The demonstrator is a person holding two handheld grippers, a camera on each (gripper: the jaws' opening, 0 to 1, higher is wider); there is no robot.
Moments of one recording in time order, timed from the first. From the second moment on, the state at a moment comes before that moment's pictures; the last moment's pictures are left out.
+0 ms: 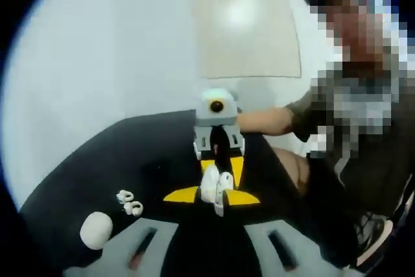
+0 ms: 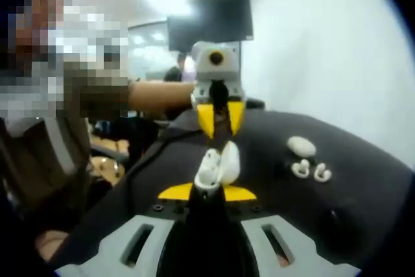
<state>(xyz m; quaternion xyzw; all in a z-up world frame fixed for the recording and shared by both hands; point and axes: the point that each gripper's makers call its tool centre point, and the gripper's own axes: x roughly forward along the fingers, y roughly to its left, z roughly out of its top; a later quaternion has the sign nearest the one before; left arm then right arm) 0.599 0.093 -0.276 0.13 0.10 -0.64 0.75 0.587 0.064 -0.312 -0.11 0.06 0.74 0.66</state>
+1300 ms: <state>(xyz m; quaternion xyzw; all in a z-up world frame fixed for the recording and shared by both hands) 0.597 0.067 -0.296 0.08 0.07 -0.65 0.75 0.580 0.056 -0.312 -0.08 0.11 0.74 0.66</state>
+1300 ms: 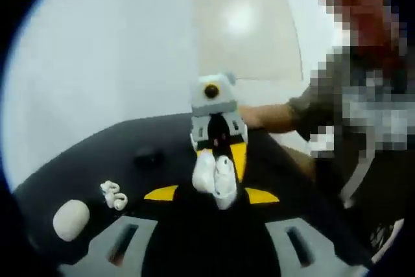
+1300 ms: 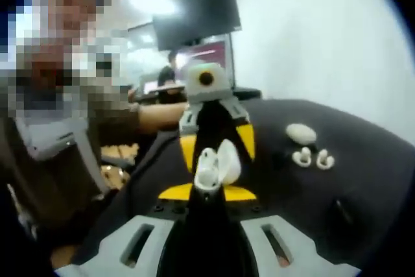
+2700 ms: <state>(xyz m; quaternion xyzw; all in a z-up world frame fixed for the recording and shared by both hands) 0.602 0.076 -0.293 0.20 -0.02 -0.62 0.76 0.594 0.059 -0.313 -0.09 0.11 0.72 0.68</state>
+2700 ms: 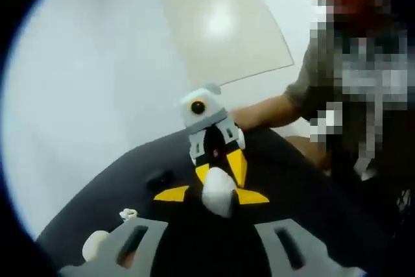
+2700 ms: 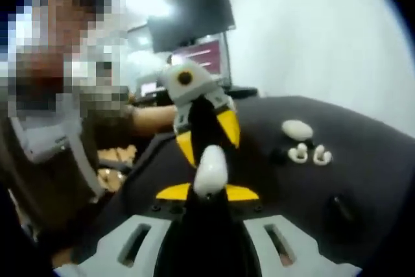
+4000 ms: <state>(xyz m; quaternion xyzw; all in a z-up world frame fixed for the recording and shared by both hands) 0.667 0.157 -0.210 -0.13 -0.07 -0.50 0.86 0.676 0.004 -0.219 0.11 -0.04 0.57 0.81</state>
